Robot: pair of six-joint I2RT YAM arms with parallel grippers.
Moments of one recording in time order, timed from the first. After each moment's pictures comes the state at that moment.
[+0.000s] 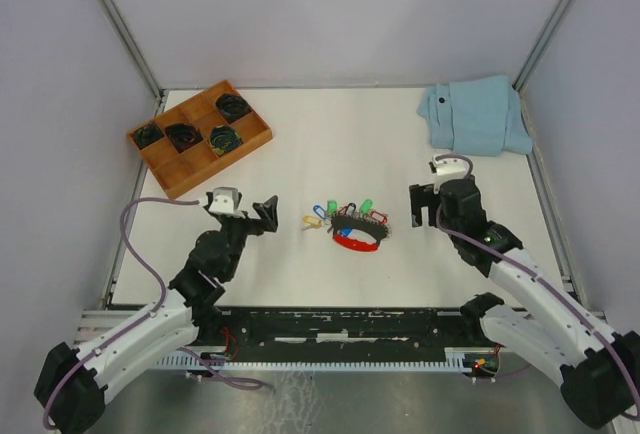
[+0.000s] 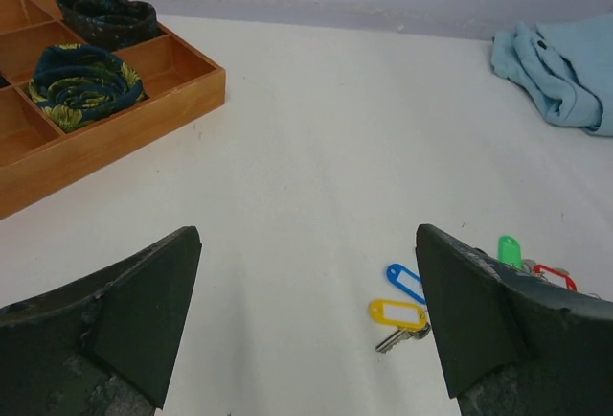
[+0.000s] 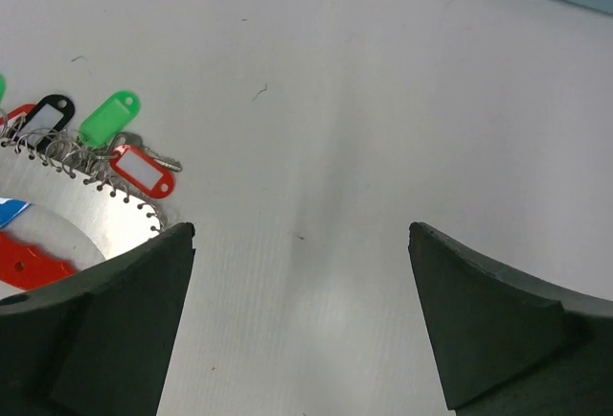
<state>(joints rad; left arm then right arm) -0.70 0.62 0.17 0.45 -0.50 -0.18 0.47 0.93 0.62 -0.32 0.28 0.10</state>
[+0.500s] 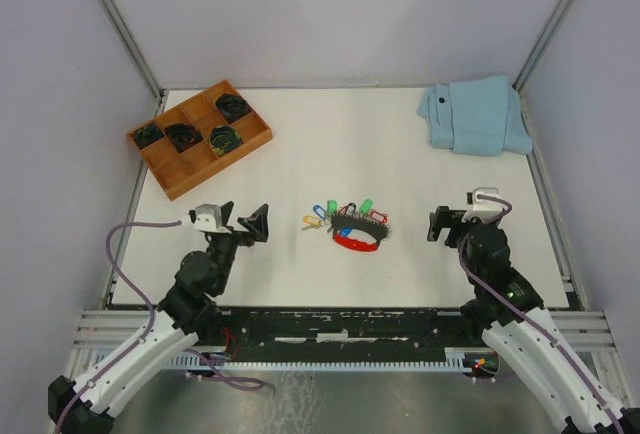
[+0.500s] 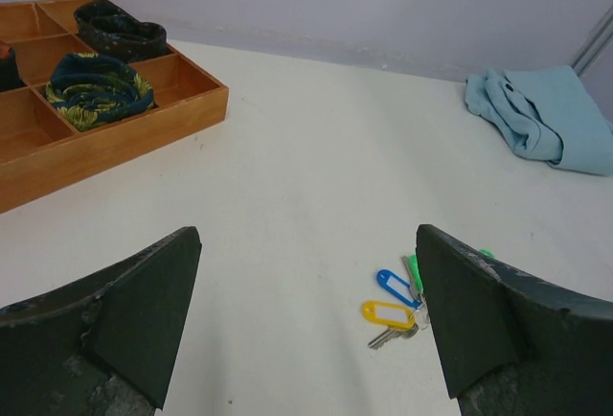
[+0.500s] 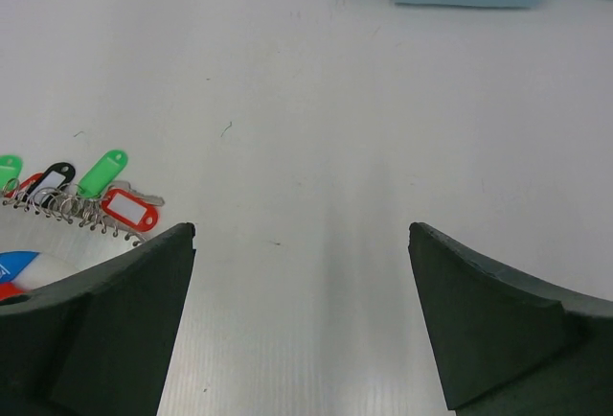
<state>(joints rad) -0.70 0.25 0.08 0.31 -0.50 -0.21 0.47 0.36 0.32 -0.29 0.42 0.21</state>
